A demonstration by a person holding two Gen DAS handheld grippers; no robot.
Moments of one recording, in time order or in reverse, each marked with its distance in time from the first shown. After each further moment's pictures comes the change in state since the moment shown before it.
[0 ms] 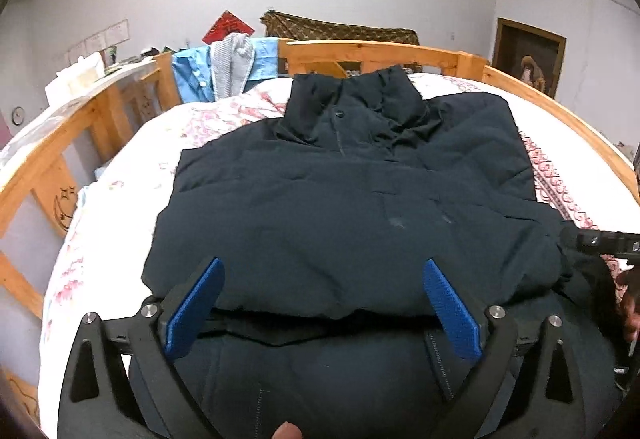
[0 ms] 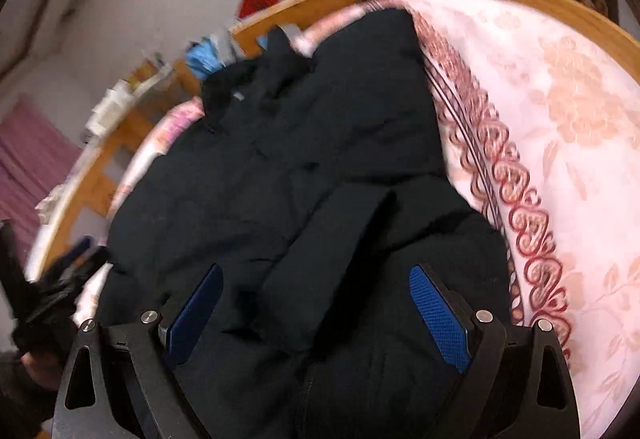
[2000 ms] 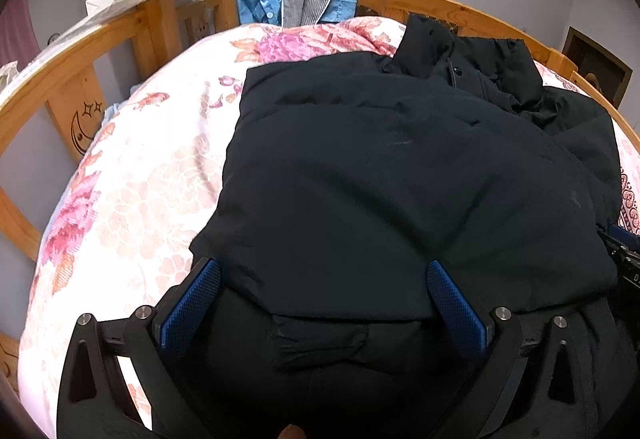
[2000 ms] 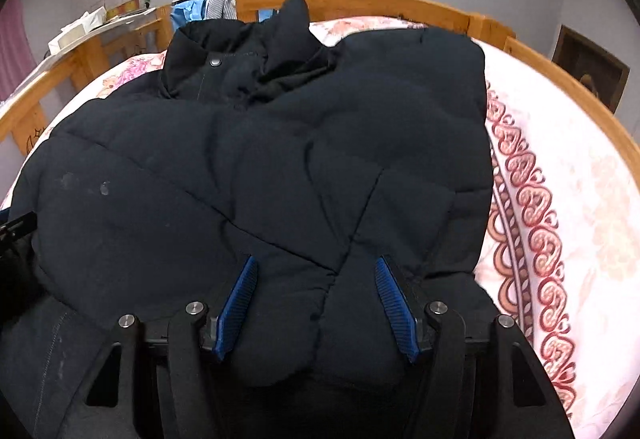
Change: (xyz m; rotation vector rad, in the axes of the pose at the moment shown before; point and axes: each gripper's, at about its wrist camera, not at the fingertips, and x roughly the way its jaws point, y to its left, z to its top) left arm 0.075 0.088 -0.015 -0.209 0.175 0.103; right arm 0.084 0.043 0.029 -0.332 -0.062 -0.270
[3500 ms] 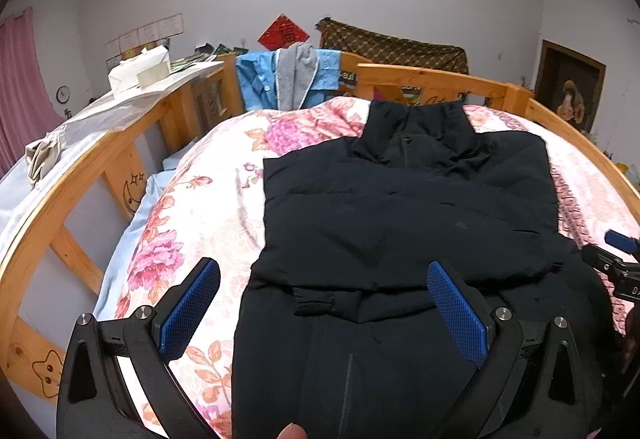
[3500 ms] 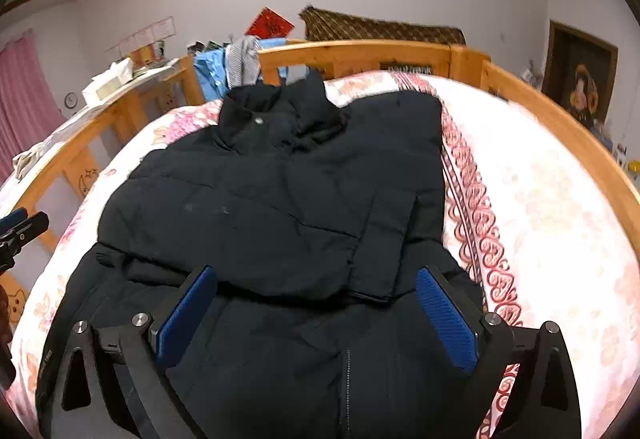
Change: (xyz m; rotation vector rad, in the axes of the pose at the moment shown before) left arm -0.157 -0.029 -0.006 0.095 -0.201 0.017; right arm -0.141 0.016 -0.021 0.064 -0.154 0.086
